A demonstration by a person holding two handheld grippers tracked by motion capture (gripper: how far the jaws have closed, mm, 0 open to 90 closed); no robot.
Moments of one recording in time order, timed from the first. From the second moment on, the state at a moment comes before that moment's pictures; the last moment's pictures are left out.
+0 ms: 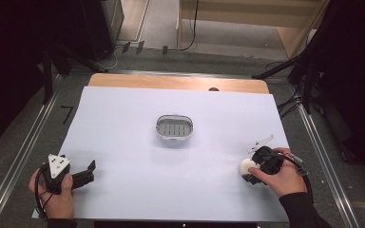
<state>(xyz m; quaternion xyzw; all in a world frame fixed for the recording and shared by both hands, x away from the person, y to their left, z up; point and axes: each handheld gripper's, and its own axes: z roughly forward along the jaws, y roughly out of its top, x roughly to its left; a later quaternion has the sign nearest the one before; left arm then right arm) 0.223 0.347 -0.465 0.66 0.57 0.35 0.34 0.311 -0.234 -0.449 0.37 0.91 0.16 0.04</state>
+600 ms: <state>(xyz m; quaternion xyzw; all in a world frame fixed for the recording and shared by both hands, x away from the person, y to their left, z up) 0.223 0.347 -0.465 0.66 0.57 0.35 0.34 0.315 -0.227 -0.450 0.37 0.91 0.16 0.04</state>
